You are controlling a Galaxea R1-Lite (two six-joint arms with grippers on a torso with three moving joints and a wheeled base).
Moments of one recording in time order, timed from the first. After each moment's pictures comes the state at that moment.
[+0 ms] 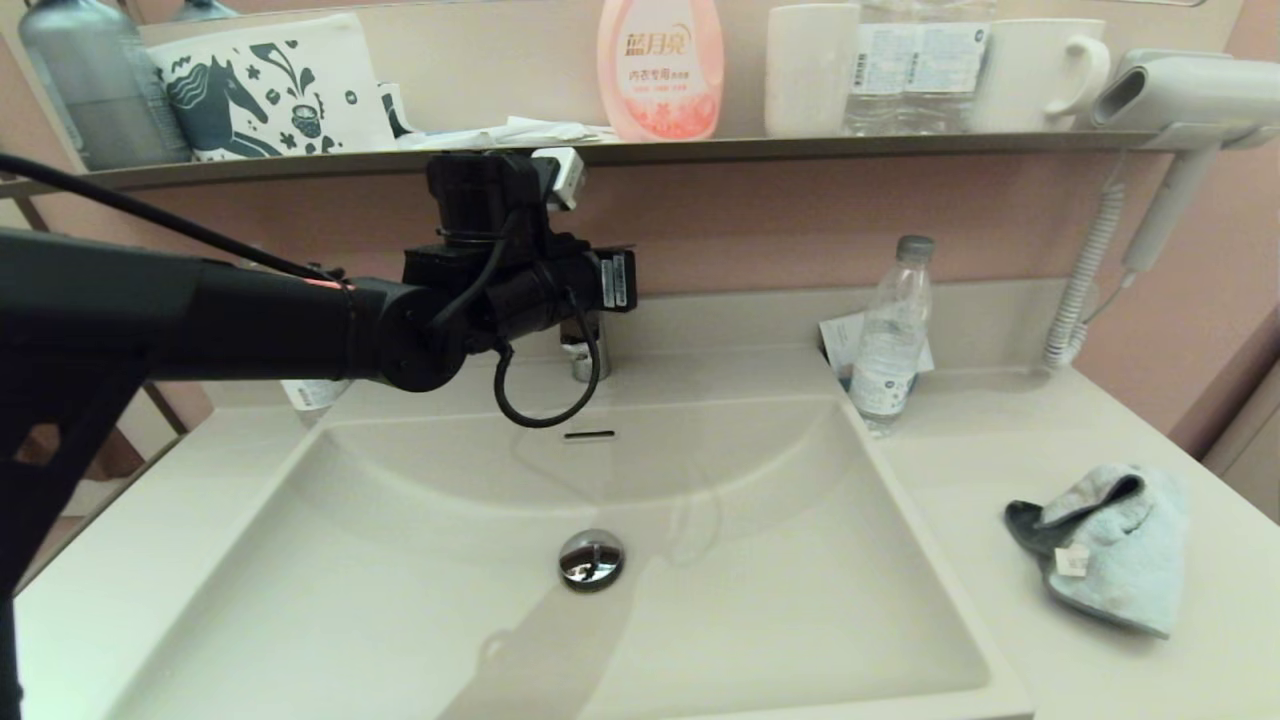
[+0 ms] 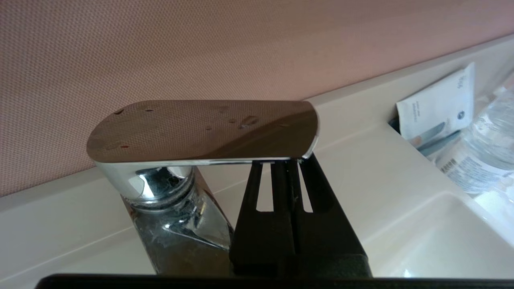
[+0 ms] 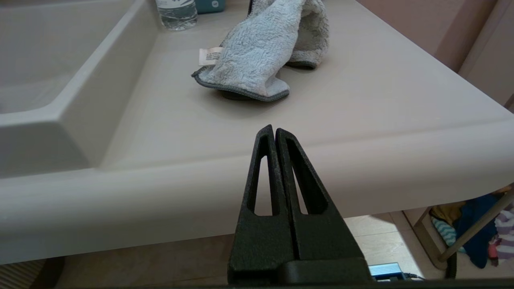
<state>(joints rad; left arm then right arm) -0.46 2.01 -1.57 -0.37 0.01 -0.02 0.00 0.00 0.00 -0.01 -0.03 0.06</state>
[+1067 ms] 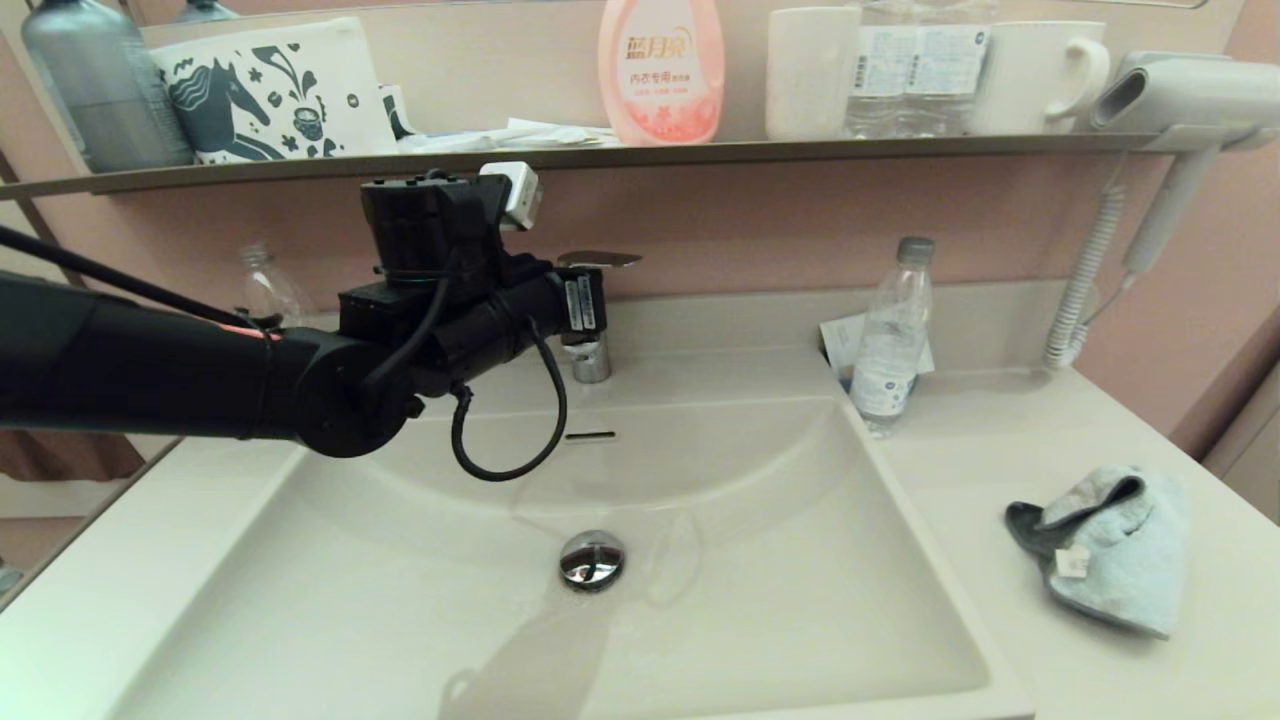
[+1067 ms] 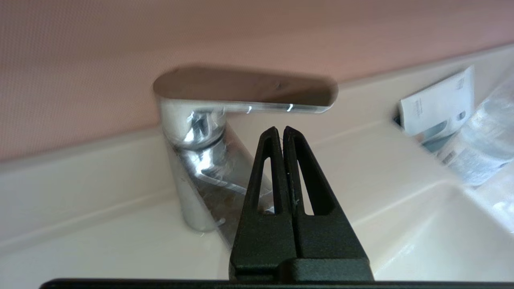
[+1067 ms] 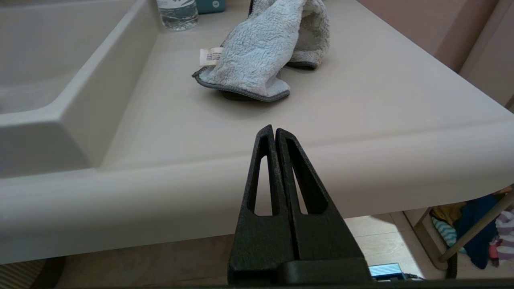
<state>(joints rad) -0.48 1.88 -1.27 -0.58 0.05 -0.02 0.00 0.00 0.00 -0.01 -0.03 0.06</state>
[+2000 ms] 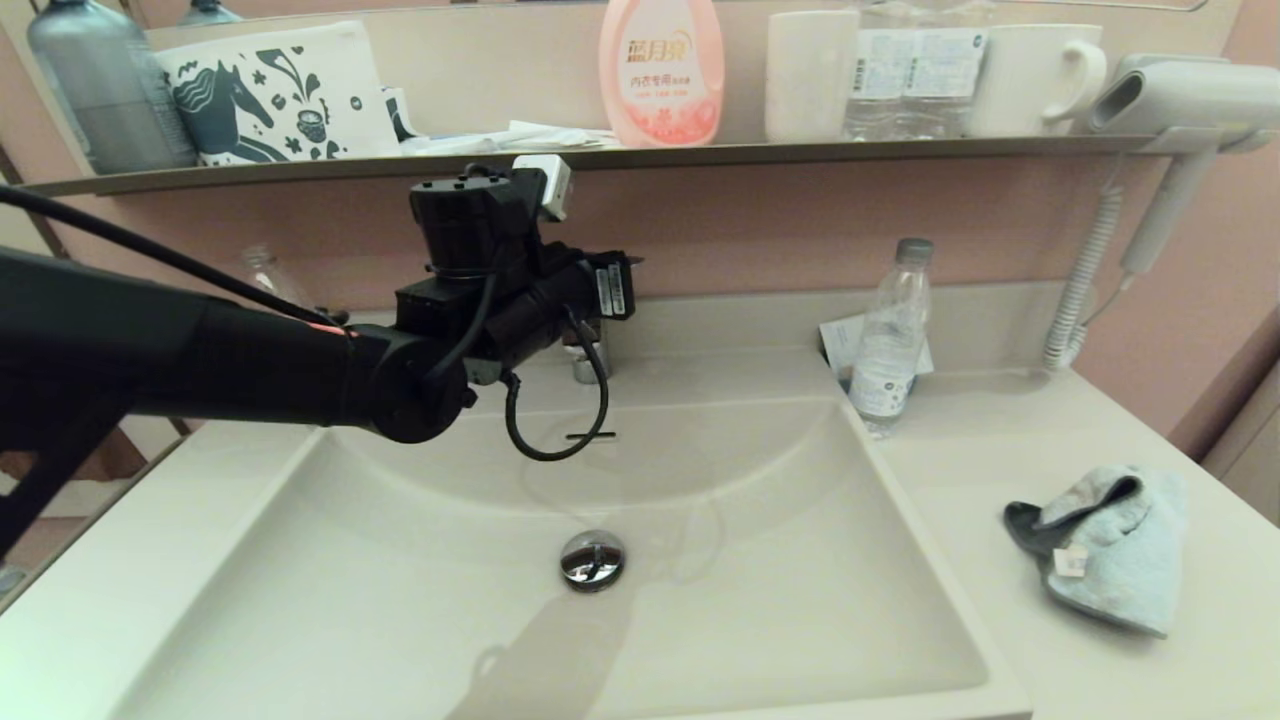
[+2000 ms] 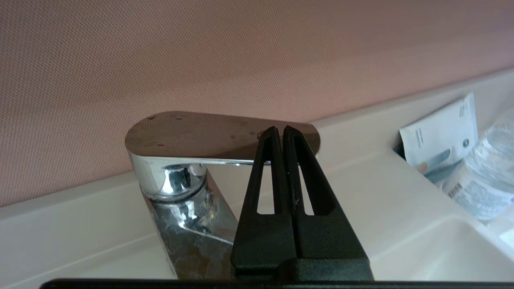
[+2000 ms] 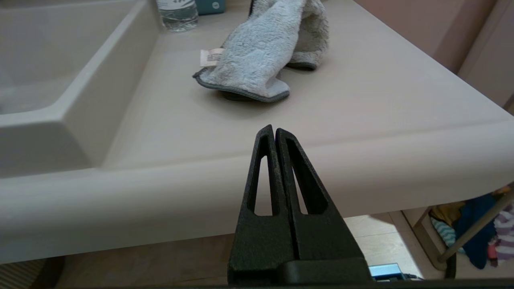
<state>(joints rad) -0.50 2.00 -1.38 -0.62 0.09 0.01 0.00 0.00 0.00 -0.01 -0.03 0.06</state>
